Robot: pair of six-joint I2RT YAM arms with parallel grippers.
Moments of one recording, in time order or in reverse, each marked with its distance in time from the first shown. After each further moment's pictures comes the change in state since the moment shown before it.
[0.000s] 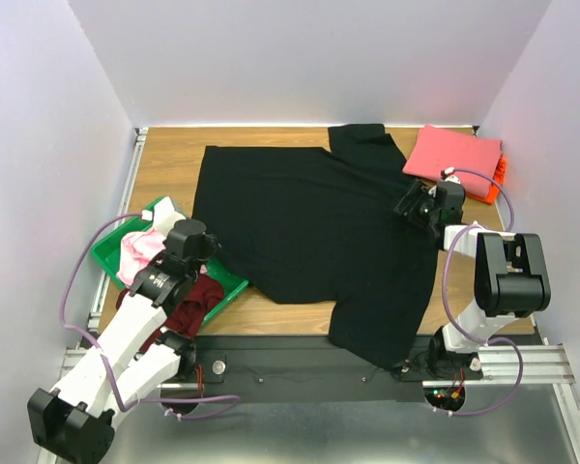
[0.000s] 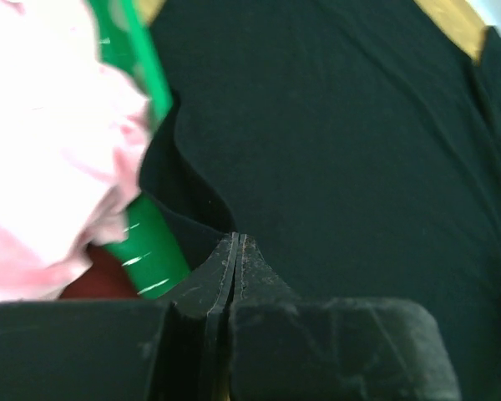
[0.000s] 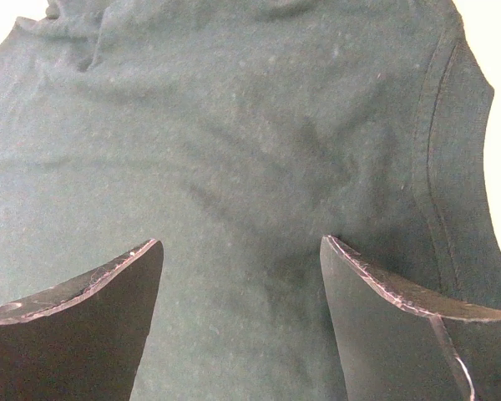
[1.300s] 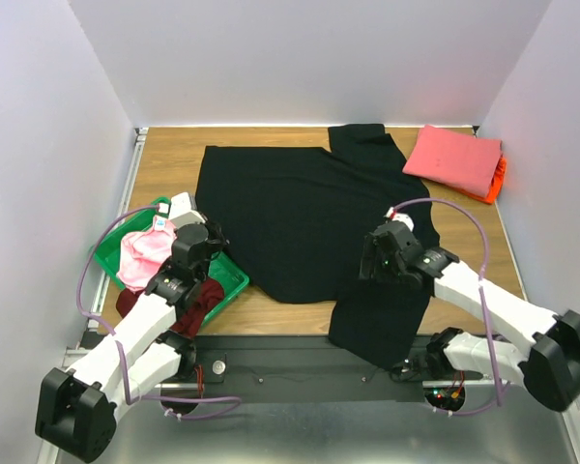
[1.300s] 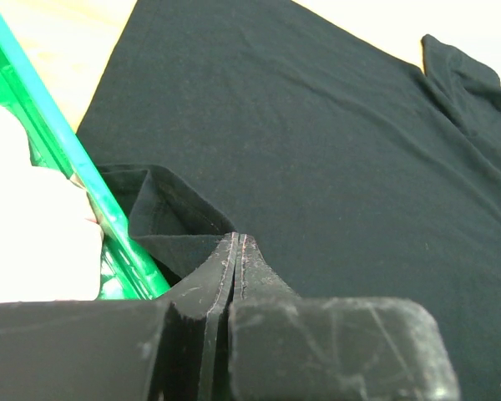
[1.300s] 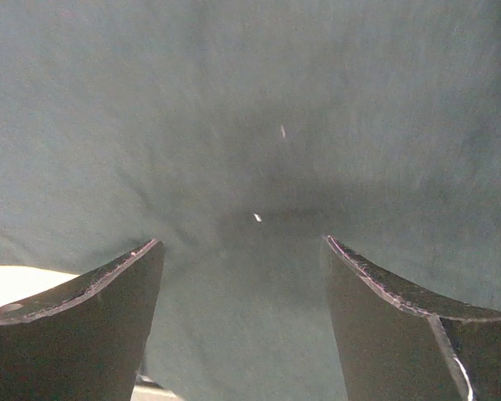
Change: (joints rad) left arm 0.002 0.069 -0.211 0.561 0.047 0.292; right arm 0.677 -0.581 -0.055 -0.911 0.441 0.102
